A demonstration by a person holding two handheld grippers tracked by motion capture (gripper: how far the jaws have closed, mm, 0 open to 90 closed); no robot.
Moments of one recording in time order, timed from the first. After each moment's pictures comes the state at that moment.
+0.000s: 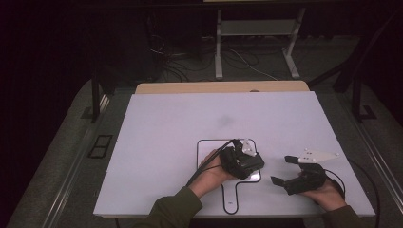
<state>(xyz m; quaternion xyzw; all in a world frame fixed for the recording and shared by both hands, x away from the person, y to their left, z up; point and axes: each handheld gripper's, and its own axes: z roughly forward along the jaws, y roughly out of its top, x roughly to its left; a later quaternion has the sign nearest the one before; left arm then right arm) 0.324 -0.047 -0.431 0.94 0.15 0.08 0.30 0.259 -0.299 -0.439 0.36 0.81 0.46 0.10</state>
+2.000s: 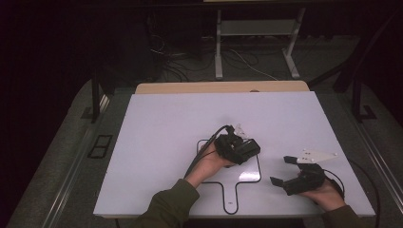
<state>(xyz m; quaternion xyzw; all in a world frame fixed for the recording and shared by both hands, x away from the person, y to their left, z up) 0.359 -0.038 -0.422 0.92 0.19 0.05 0.35 0.259 -0.297 -0.440 0.35 0.81 0.45 0.10</state>
